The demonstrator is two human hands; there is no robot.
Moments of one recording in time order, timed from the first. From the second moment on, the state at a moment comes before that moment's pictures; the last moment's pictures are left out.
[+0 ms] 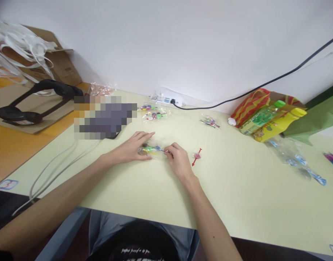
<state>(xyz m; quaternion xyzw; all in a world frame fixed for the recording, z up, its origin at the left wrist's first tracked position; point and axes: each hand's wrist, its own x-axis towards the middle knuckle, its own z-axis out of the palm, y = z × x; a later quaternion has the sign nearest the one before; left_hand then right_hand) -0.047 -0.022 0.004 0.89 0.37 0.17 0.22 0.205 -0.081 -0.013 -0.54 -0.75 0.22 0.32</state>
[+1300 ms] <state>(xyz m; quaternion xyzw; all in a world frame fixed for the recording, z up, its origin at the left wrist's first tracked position) -0.046 -0.021 0.000 0.90 0.35 0.17 0.21 0.204 -0.082 -0.011 -0.60 -0.71 0.13 0.35</state>
